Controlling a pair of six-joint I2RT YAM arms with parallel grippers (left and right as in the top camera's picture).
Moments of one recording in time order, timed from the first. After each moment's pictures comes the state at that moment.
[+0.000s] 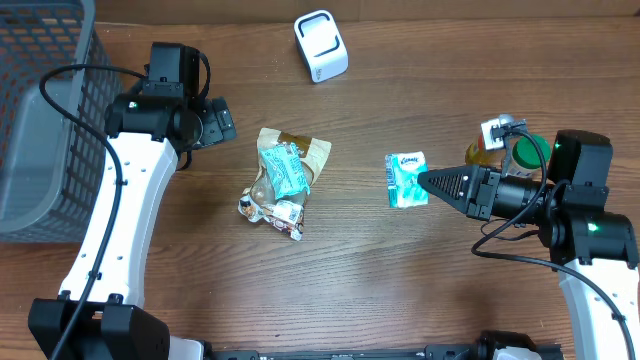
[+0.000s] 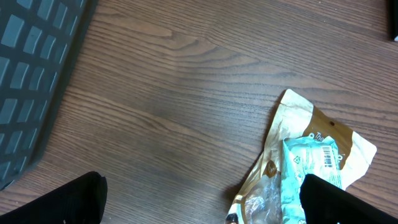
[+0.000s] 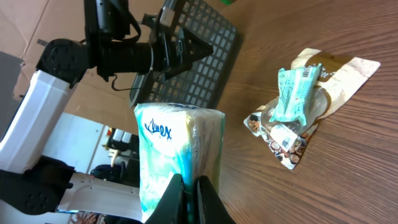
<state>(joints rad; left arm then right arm) -0.10 1.61 1.51 -1.04 -0.19 -0.41 -0.11 1.06 0.97 -0.72 -1.23 0.26</state>
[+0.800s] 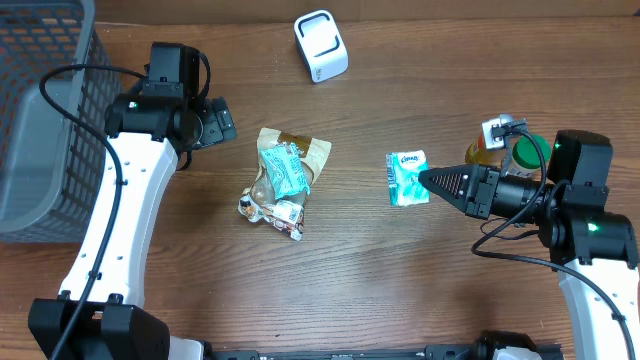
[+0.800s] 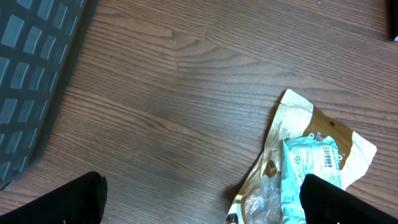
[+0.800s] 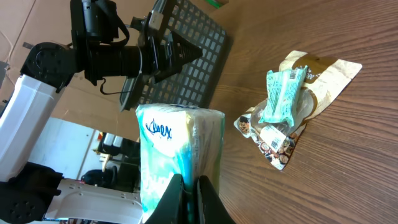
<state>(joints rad) -0.10 1.61 1.51 -1.04 -0.19 -0.41 -0.11 1.06 0.97 -0.72 -1.19 0.26</state>
